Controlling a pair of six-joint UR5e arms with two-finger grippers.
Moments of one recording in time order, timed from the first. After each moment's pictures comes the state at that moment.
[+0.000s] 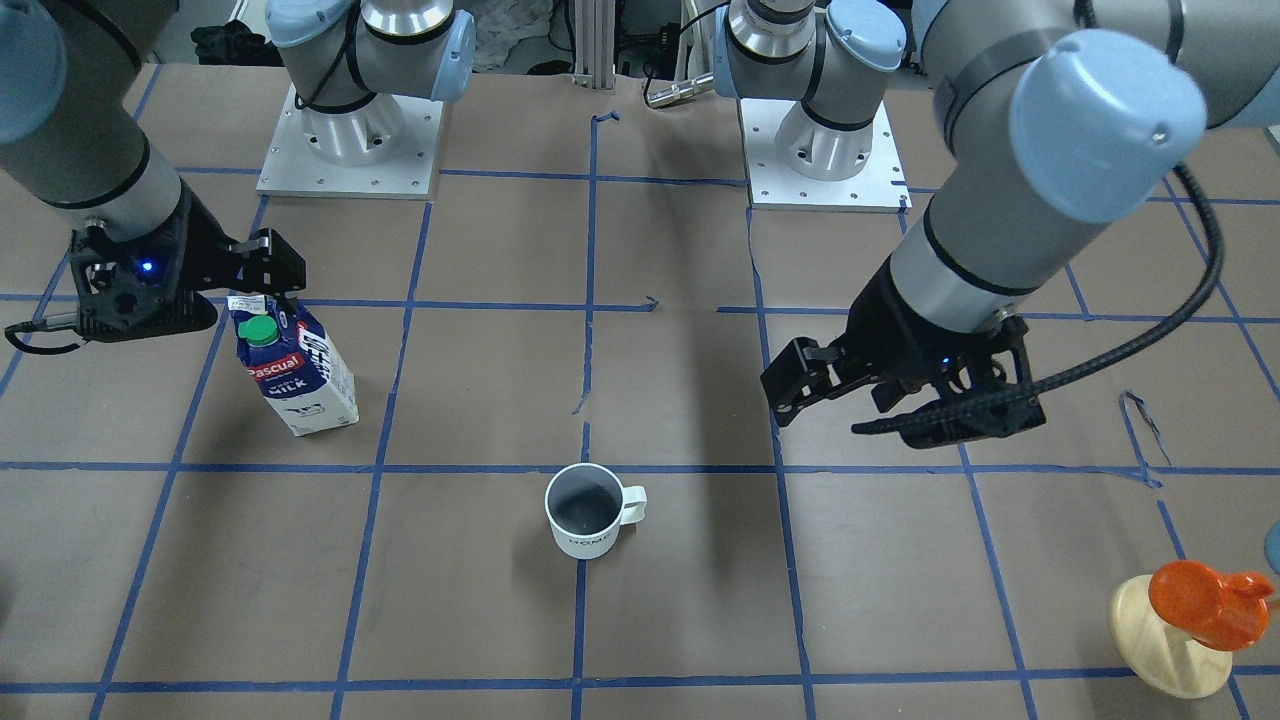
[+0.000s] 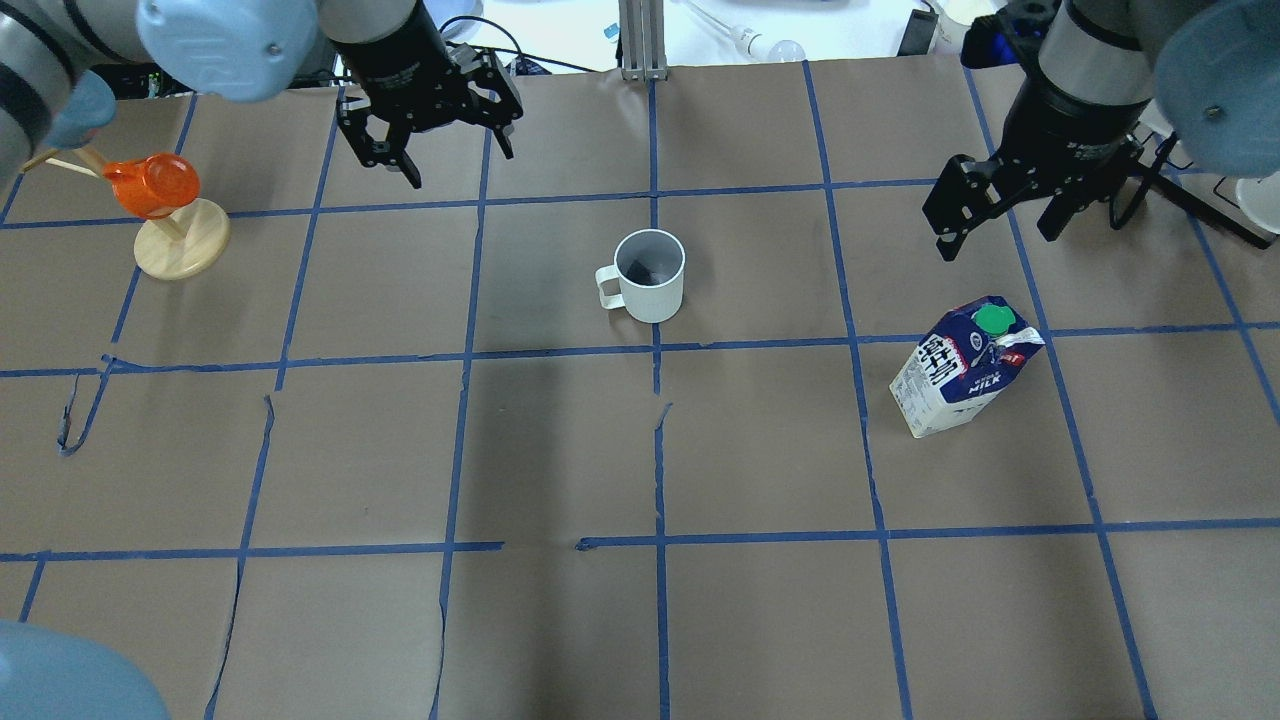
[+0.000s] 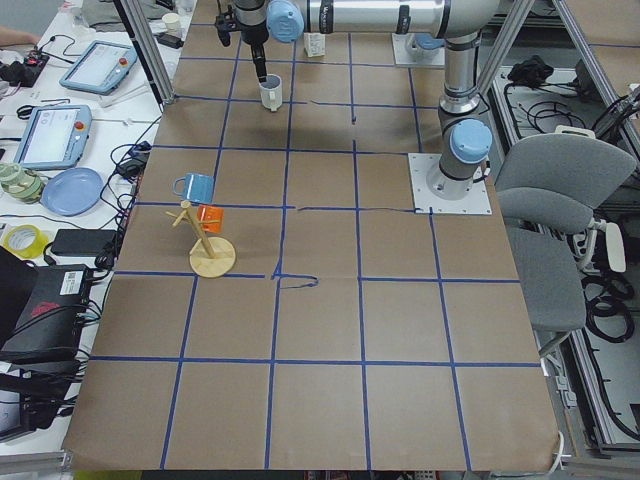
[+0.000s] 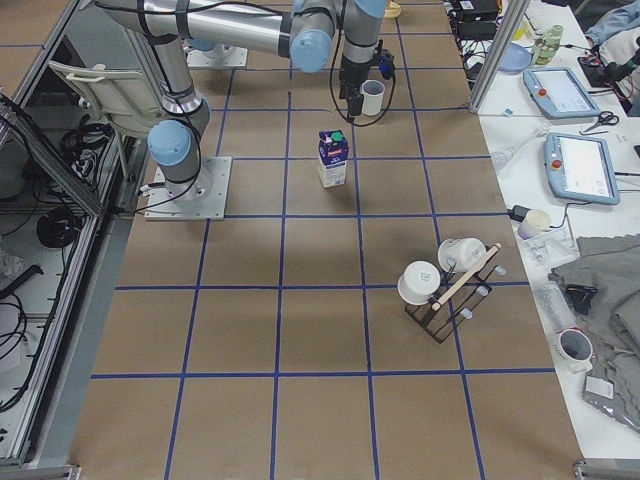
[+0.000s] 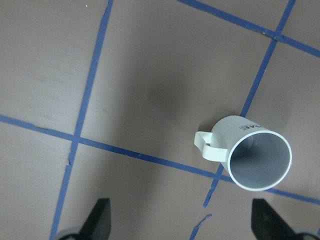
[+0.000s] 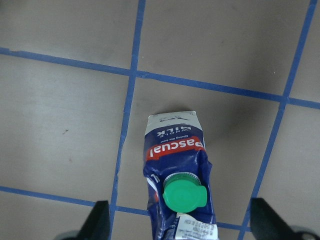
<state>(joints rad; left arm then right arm) -1.57 -1.85 -1.30 -1.55 1.45 -0.21 1.40 -1.52 1.75 -1.70 -1.58 -0.34</state>
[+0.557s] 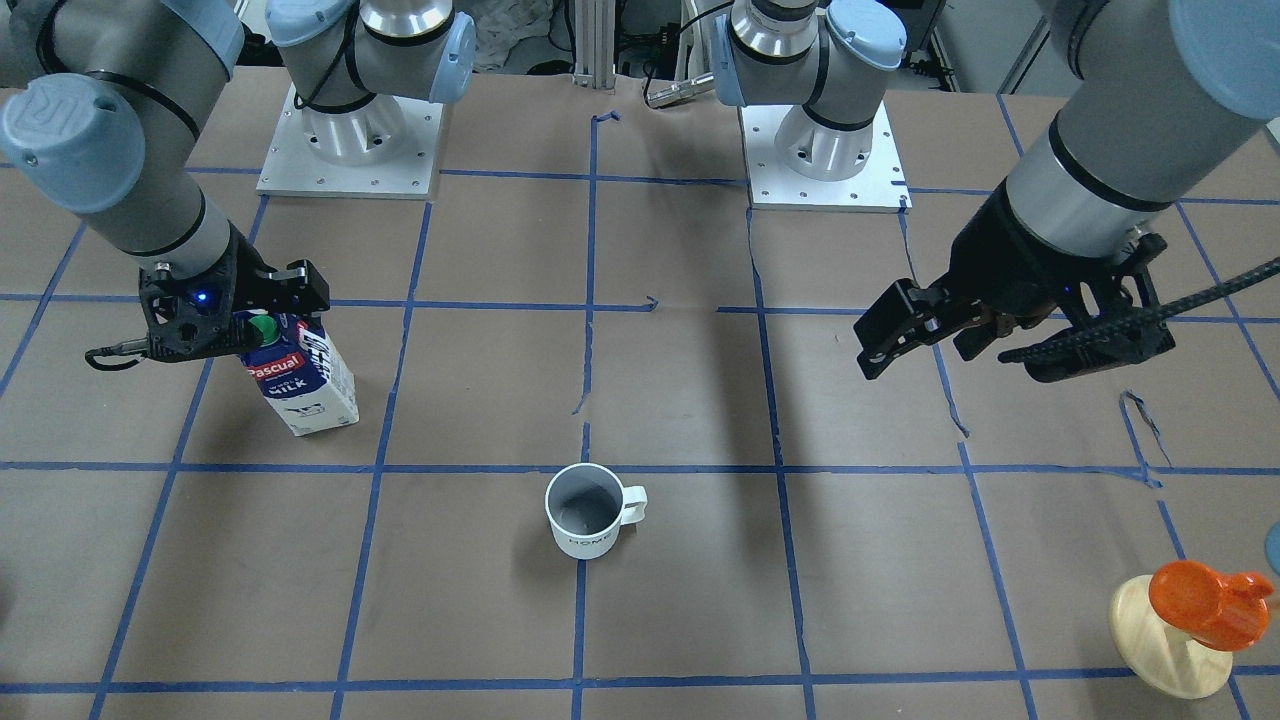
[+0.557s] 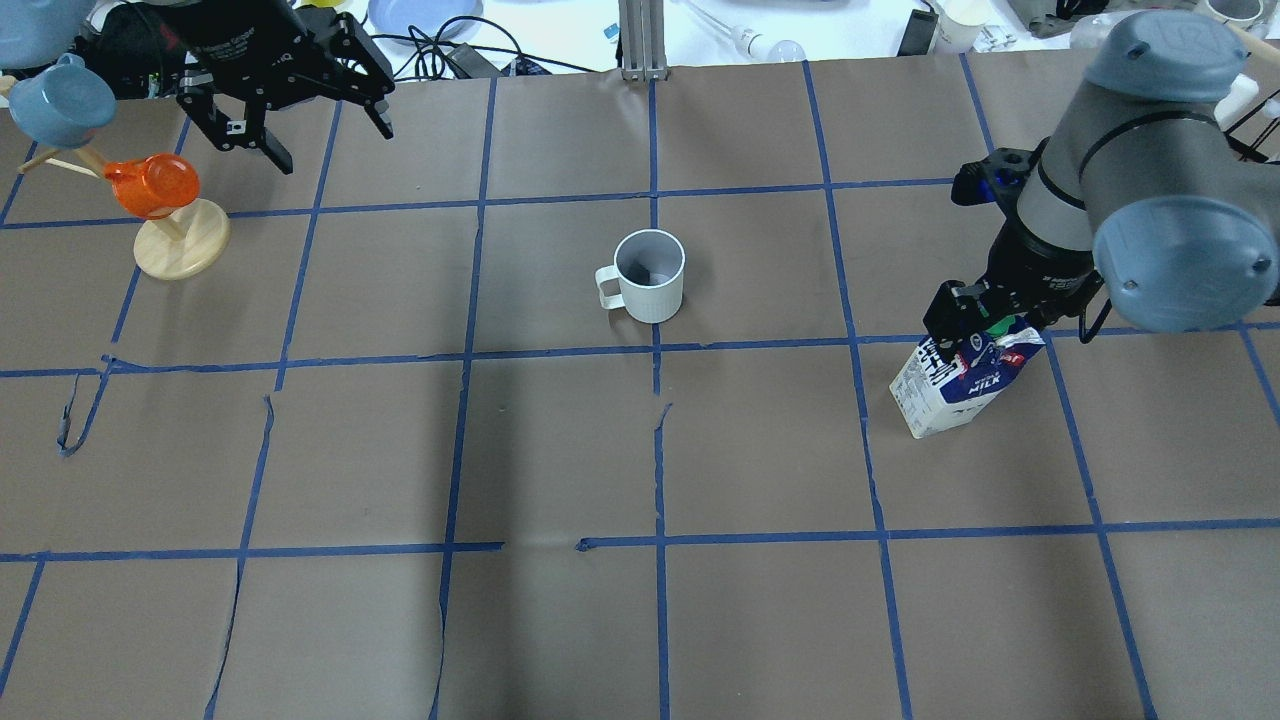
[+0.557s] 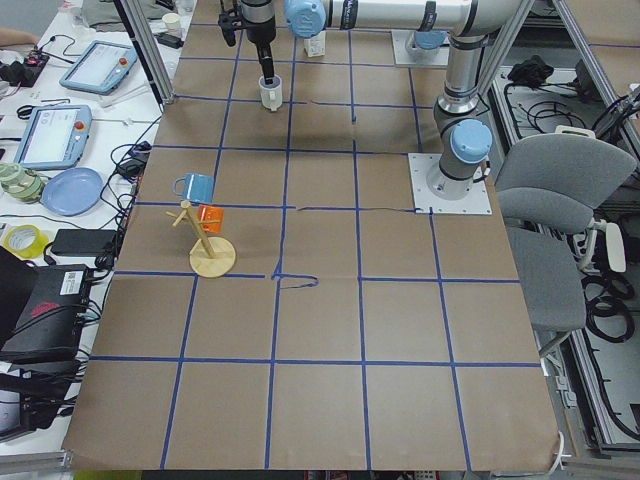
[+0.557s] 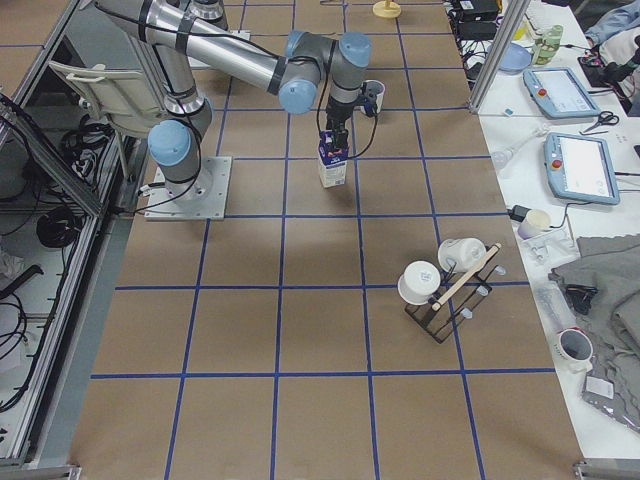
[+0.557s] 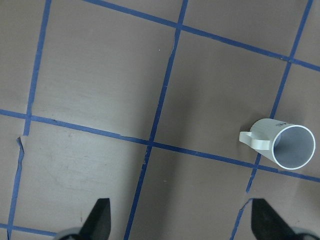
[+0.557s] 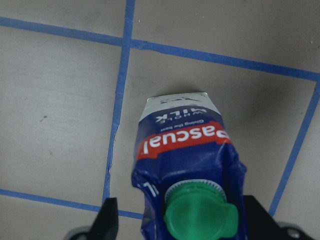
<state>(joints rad) -1.48 -1.77 -1.34 -1.61 1.46 -0.19 1.39 -1.52 1.90 -1.81 -1.58 -0.36</state>
